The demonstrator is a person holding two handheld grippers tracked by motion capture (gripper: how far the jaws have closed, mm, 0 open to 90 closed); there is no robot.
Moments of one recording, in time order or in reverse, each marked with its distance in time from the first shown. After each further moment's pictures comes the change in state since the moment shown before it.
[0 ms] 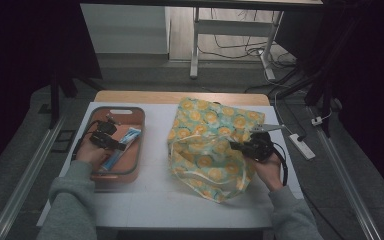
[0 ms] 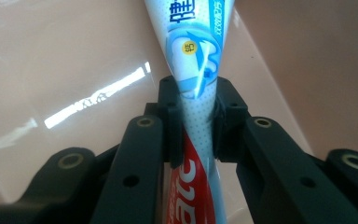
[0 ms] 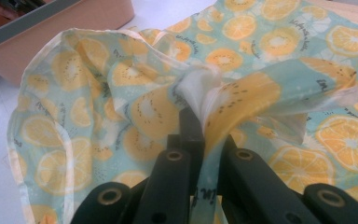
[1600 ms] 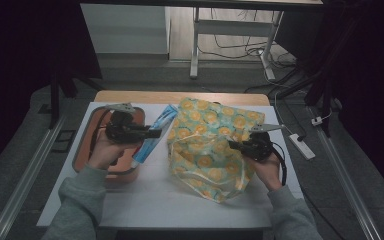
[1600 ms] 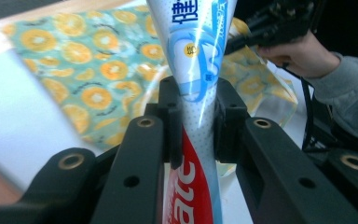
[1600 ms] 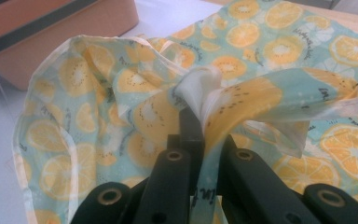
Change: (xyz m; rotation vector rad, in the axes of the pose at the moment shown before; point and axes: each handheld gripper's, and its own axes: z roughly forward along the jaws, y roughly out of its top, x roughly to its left) left arm -0.129 0.026 -0.084 -0.447 -0.389 0.332; right arm 0.004 0.003 0.000 -0.024 0.009 -0.006
